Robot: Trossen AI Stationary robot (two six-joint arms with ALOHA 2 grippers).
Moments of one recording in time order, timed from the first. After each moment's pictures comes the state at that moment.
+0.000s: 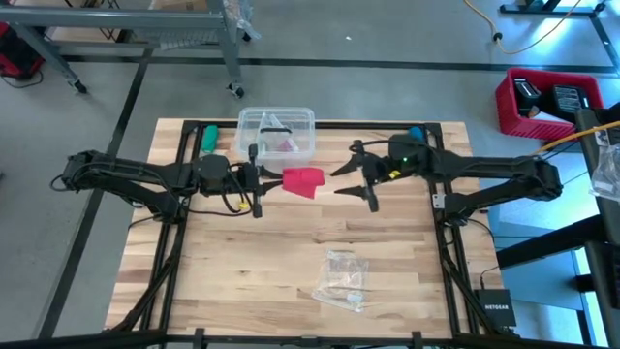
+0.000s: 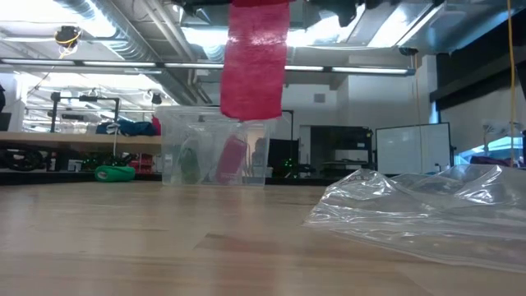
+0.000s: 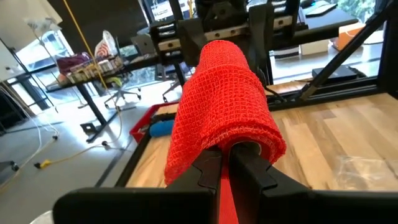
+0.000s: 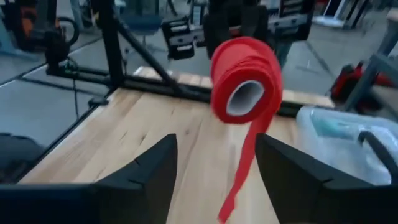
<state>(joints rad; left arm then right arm) -0.05 1.08 0.80 0.14 -0.24 0.25 -0.14 1.15 0.91 0.02 -0.33 -0.17</state>
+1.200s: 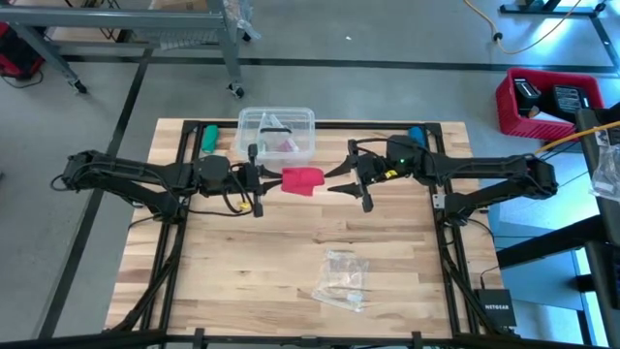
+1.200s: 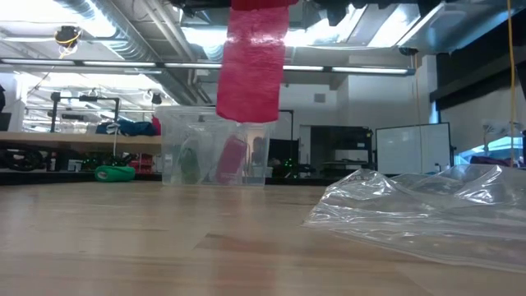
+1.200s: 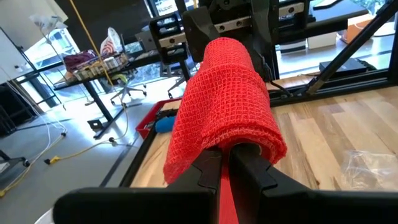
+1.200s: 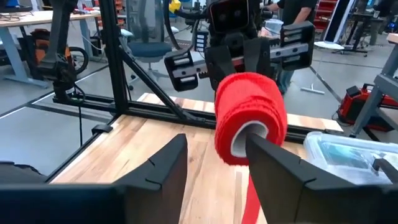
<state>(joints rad) -0.05 1.08 0.80 0.13 -0.27 0.26 -0.14 1.20 0.89 0.20 -0.36 -0.11</state>
